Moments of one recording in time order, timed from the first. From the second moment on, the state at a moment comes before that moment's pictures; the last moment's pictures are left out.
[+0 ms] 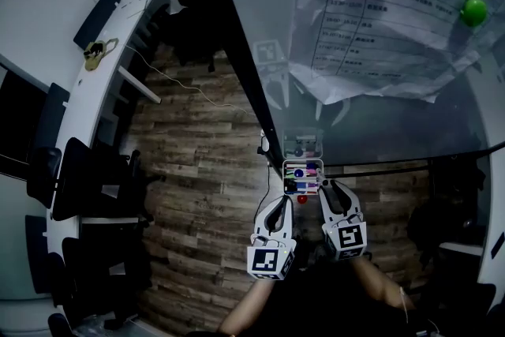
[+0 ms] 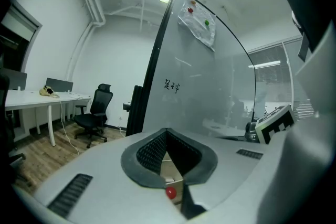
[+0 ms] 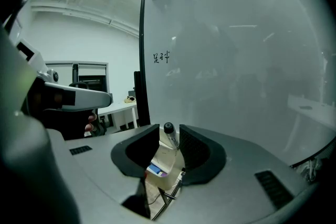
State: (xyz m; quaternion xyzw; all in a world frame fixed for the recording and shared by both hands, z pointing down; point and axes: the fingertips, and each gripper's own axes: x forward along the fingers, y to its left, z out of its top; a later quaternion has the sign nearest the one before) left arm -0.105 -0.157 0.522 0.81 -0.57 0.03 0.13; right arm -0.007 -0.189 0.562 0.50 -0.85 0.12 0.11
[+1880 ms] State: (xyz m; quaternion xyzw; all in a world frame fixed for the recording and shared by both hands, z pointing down) left arm -0.104 -0.120 0.507 0.83 -0.55 0.02 0.12; right arm 0.015 -0.165 0.527 0.53 -0.84 0.10 0.07
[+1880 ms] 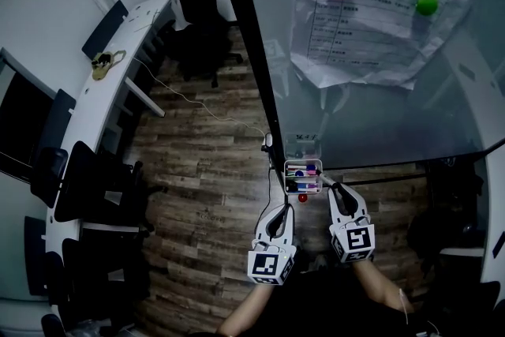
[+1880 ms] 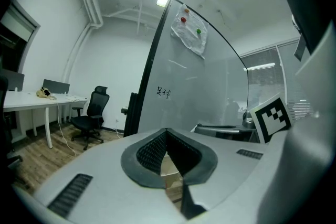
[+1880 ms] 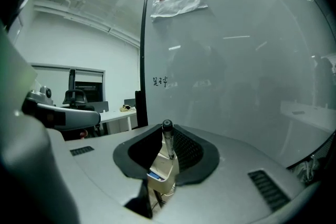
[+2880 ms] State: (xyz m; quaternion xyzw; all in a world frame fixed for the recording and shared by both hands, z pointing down) left arm -0.057 -0.041 0.488 0.82 -0.56 0.01 0.09; right arm 0.061 -0.069 0.499 0.50 -0.86 0.07 0.05
